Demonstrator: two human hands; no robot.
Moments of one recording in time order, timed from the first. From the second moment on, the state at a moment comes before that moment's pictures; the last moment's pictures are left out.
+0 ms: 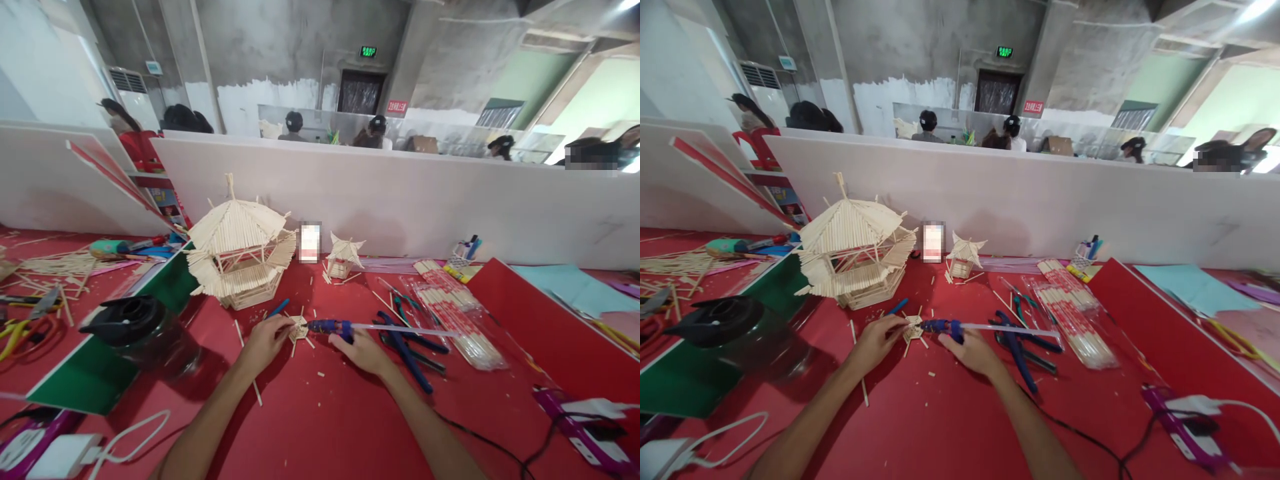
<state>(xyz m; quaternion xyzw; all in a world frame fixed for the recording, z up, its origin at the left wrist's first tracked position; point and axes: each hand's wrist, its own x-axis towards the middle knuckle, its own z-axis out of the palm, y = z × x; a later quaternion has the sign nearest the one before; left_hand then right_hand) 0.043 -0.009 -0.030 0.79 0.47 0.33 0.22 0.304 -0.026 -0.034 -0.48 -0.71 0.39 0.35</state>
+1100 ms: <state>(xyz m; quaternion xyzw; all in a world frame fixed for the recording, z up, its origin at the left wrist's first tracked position) 0.044 -0.010 -0.031 0.83 0.45 0.27 0.21 0.291 -0.041 -0.043 -0.50 -0.80 0.24 0.22</state>
